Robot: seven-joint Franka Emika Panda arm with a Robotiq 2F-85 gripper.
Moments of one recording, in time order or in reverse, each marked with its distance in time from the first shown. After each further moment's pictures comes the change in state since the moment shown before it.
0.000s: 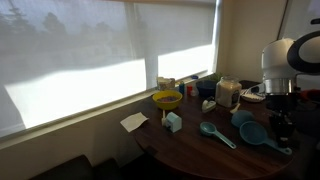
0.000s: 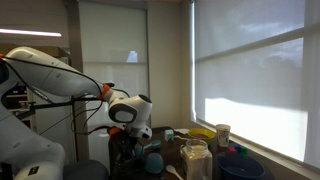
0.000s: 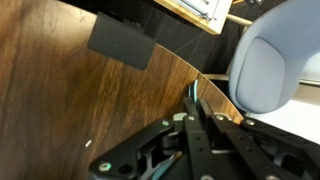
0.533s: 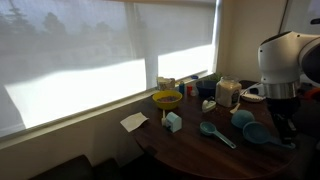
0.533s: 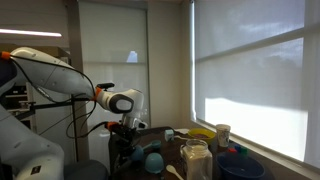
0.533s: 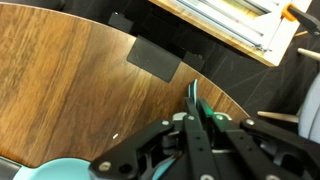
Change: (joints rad) arm 0.051 -0.002 0.156 0.054 -0.267 -0.056 0.221
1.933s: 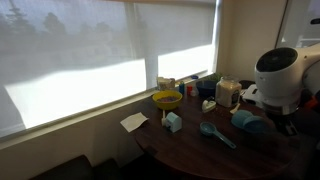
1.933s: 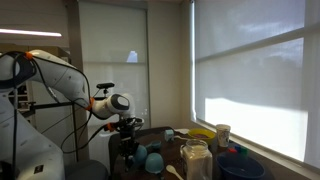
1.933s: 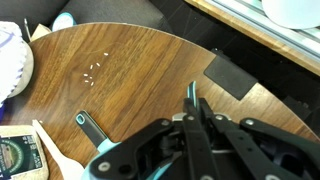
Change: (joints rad) arm 0.060 0.093 0.158 0.038 -0.423 -0.067 0.213
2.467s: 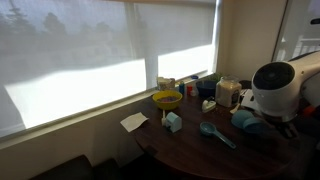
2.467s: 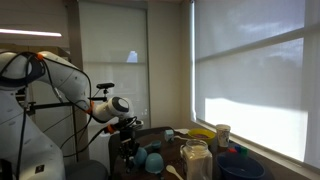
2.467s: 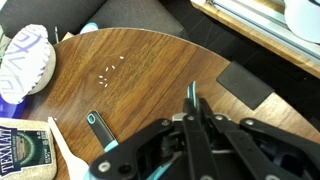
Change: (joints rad) arm 0.020 0.060 0.033 0.005 -0.095 -0.037 0.047
